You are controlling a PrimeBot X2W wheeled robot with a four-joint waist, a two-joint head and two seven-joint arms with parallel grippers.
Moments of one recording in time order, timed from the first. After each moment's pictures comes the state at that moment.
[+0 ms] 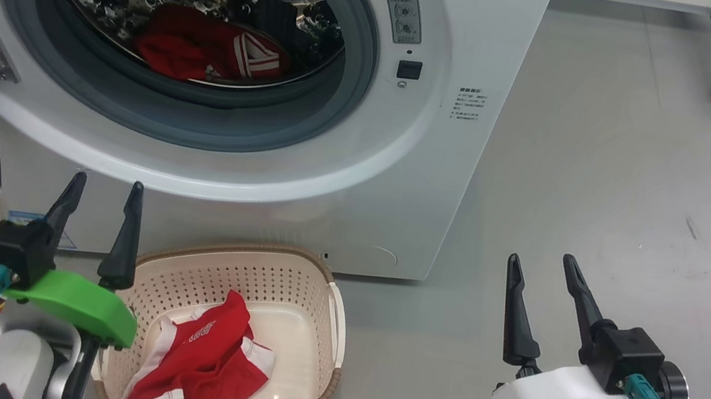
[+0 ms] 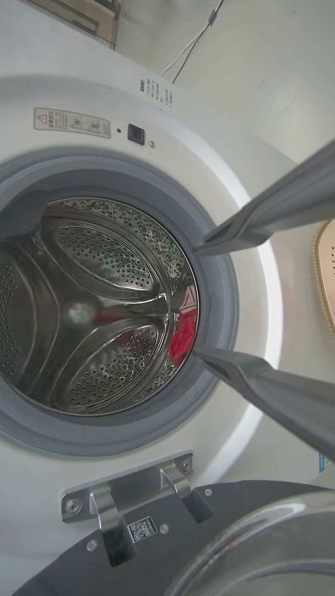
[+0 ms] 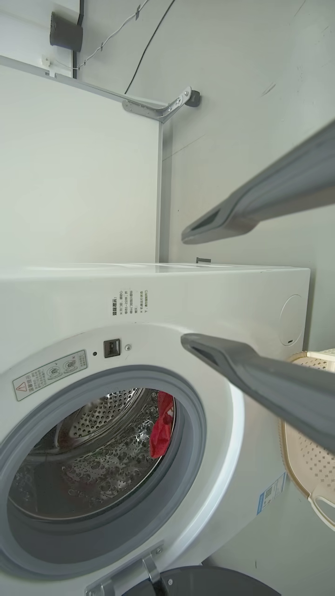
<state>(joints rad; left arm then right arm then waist) -0.26 0.11 -0.17 0.39 -0.39 -0.02 -0.25 -0.14 -0.06 0.31 0.23 0.30 -0.09 -0.26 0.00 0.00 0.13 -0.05</state>
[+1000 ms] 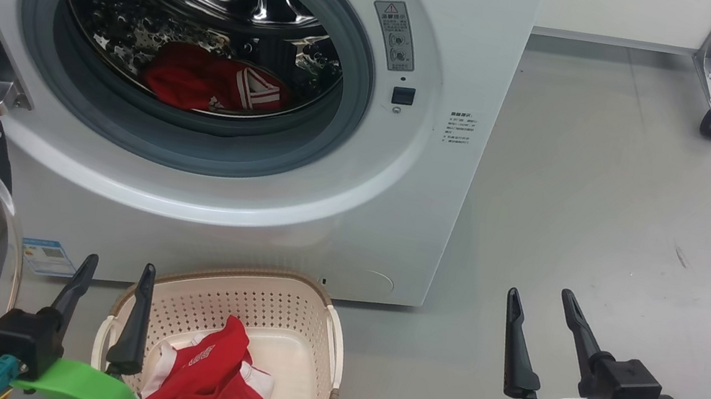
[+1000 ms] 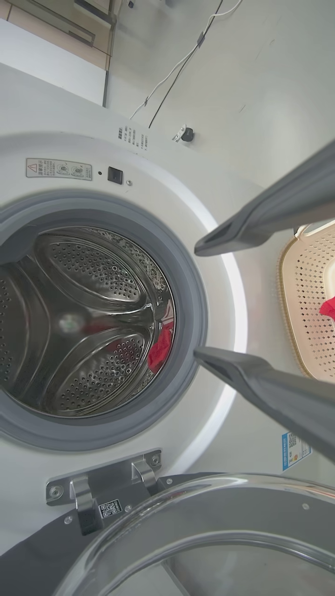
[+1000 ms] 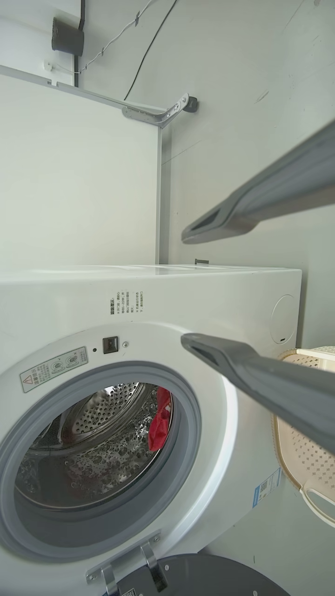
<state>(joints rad) 0.01 0.11 -0.19 0.15 -0.39 0.05 -0.20 -0.05 -0.05 0.29 0.22 0.29 -0.07 -0.26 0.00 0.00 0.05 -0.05</state>
